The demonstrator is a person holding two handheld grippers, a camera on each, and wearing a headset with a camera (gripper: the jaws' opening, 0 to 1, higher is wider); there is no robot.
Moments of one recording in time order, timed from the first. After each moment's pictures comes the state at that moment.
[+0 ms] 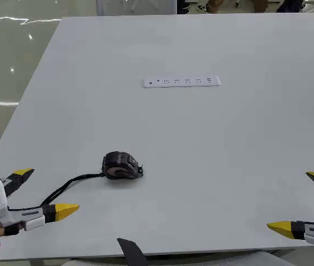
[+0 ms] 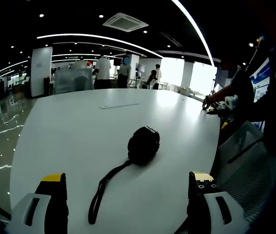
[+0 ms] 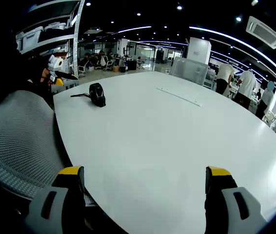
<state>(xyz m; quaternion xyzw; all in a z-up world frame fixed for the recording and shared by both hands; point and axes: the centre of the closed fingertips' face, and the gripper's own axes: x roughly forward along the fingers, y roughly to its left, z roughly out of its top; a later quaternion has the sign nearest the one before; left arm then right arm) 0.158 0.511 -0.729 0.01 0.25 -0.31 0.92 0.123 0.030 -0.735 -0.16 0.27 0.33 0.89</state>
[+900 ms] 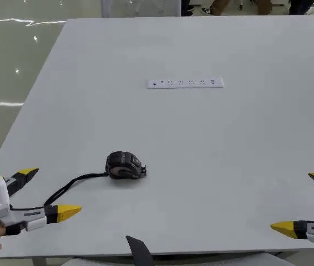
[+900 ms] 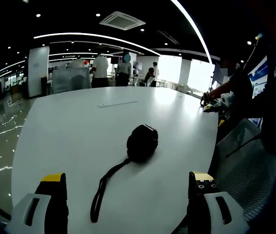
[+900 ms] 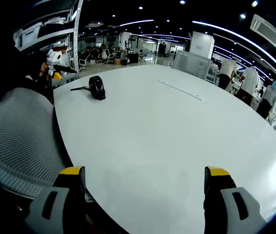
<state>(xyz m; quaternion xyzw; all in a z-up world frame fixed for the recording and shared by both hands) 0.158 0.515 -0.728 0.03 0.26 -0.32 0.91 0.128 0.028 -0.744 -0.17 0.30 0.34 0.88</state>
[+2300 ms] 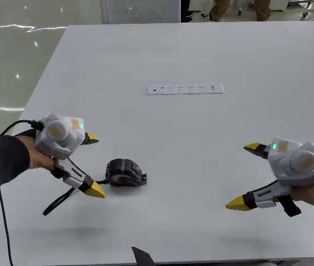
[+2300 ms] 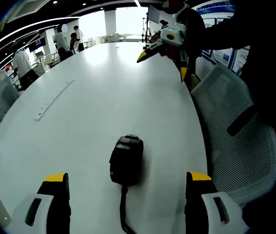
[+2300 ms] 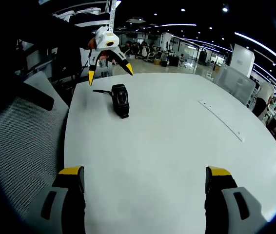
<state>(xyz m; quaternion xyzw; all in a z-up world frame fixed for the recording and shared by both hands) 0.224 0.415 -0.740 0.28 0.34 -0.55 0.71 0.196 0.155 -0.737 -0.23 0.27 0.49 0.79</state>
